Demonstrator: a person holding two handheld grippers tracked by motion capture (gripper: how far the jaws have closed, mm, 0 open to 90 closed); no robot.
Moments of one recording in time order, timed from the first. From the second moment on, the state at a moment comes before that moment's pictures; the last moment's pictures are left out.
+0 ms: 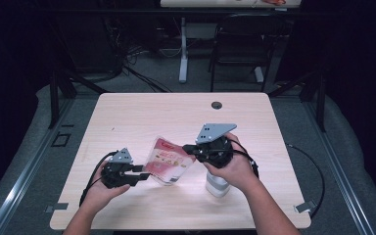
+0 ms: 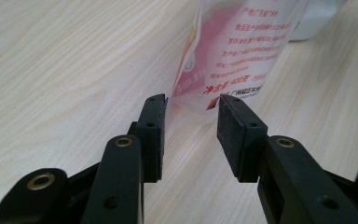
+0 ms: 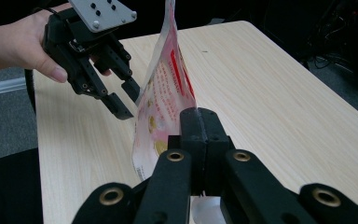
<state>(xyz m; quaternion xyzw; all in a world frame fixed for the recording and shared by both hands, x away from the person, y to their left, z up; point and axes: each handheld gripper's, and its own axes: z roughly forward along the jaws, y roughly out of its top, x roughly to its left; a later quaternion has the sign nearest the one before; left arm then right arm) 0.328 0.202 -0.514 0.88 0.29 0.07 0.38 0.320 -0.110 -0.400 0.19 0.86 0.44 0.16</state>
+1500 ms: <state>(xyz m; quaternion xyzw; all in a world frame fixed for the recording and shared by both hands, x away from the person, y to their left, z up) 0.322 0.211 -0.507 0.87 0.28 0.06 0.41 0.315 -0.093 -0.414 0.15 0.87 0.44 0.14</state>
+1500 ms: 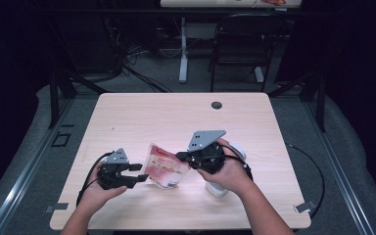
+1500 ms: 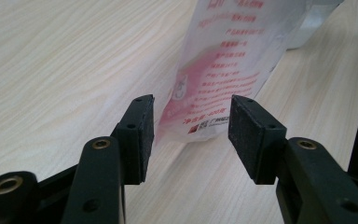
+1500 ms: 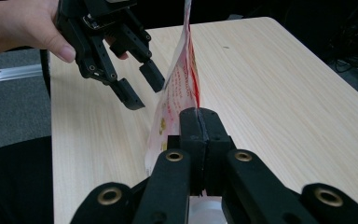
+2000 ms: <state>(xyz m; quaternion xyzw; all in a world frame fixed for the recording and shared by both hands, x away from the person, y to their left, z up) 0.319 0.224 -0.498 0.86 0.28 0.06 0.42 0.315 -0.066 -0.413 0.14 0.87 0.45 0.10</state>
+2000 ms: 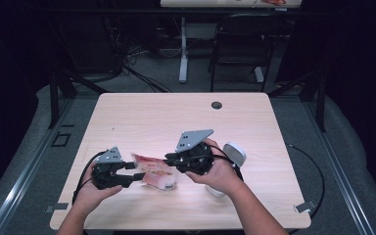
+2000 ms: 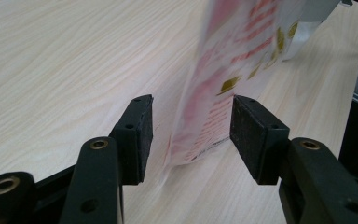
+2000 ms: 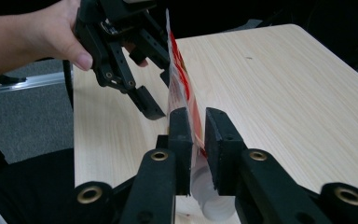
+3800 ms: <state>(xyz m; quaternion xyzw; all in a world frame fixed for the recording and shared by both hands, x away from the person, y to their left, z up) 0.320 0.275 -0.486 0.82 0.35 0.10 0.44 0.329 -0.227 -0.423 0.42 0.75 0.46 0.24</state>
